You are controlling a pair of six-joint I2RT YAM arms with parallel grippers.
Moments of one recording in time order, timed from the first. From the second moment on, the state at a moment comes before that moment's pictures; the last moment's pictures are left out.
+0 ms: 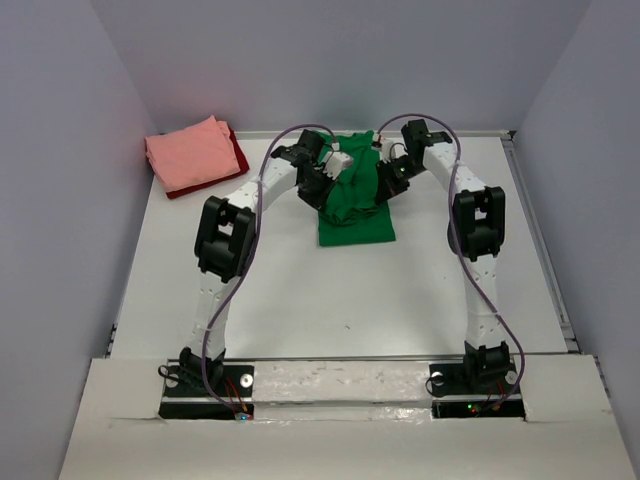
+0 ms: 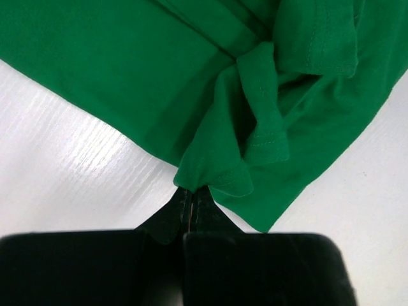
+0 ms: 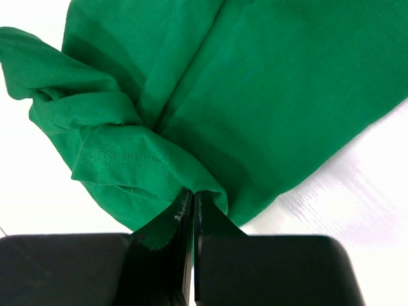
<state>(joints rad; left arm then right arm) -0.48 2.23 1.95 -0.81 0.31 0.25 0.19 2.44 2.21 -1.03 -0.65 -0.33</state>
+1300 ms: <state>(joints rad) -0.41 1.95 2.04 -0.79 -0.04 0.24 0.18 2.16 2.33 -1.12 -0.70 -0.33</state>
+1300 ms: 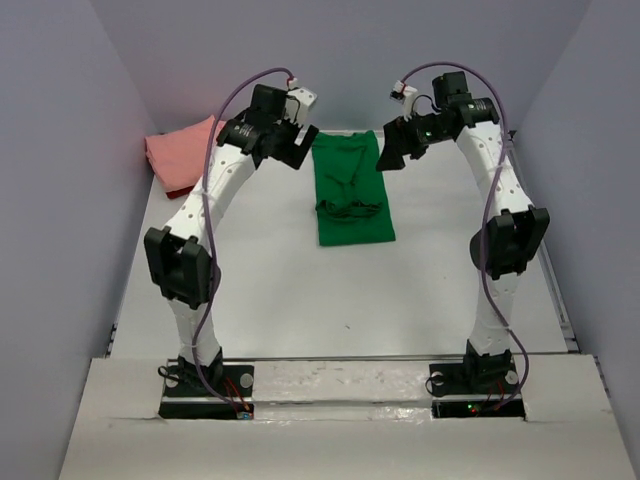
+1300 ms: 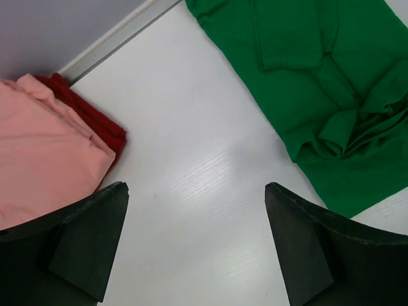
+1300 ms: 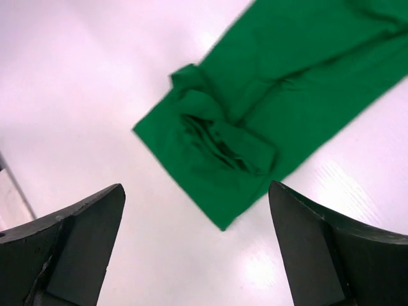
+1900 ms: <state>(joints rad) -0.24 1.81 1.68 -0.74 -0.10 0.24 0.18 2.34 2.08 -1.33 -0.94 -0.62</state>
